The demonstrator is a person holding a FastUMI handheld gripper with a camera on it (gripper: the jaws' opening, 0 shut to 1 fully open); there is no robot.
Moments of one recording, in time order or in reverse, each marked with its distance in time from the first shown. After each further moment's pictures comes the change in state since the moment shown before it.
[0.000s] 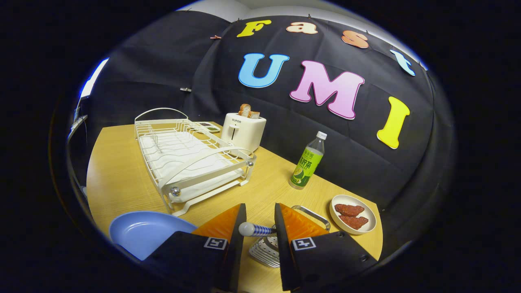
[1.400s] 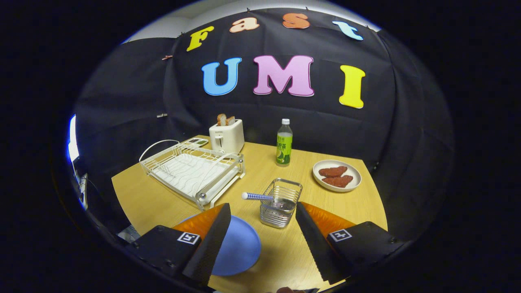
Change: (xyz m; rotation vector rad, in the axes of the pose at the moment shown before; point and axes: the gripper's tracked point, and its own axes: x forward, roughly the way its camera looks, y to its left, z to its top) arm -0.123 -0.026 0.024 0.323 0.075 -0.080
